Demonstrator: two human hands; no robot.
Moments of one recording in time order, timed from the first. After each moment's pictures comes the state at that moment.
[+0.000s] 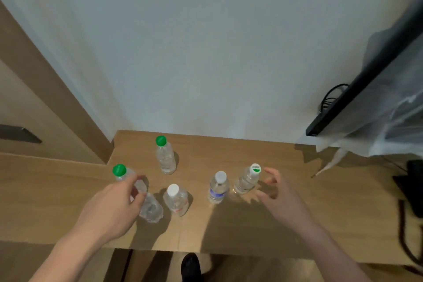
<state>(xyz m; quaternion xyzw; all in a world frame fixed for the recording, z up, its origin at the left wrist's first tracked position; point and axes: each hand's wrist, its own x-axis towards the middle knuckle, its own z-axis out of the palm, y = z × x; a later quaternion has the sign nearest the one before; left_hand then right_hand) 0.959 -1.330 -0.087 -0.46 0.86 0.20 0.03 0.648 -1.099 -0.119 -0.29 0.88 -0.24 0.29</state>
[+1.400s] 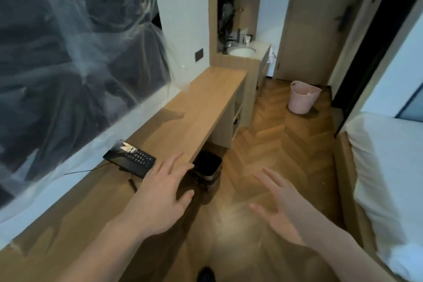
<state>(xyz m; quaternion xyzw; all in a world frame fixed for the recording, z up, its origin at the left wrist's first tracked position) 0.536 -0.654 0.013 0.28 0.95 0.13 0.03 0.639 -0.366 -0.011 0.07 0.95 -0.27 0.10</state>
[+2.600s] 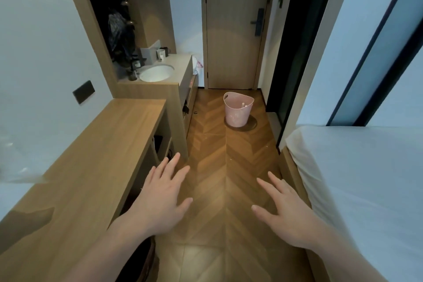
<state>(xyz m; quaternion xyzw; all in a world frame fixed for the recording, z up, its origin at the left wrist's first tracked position) 0.124 -0.145 -0.007 0.41 0.91 0.05 0.09 0.328 0.087 -0.048 0.29 0.92 -0.26 0.07</state>
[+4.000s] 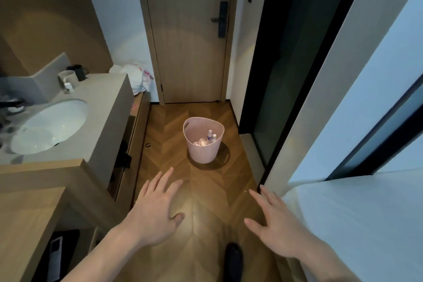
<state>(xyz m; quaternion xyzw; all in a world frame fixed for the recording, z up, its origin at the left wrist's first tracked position) -0.362 0.460 -0.079 0.51 0.85 0.06 0.14 -0.110 0.653 -0.093 0.38 0.87 -0.28 0.12</state>
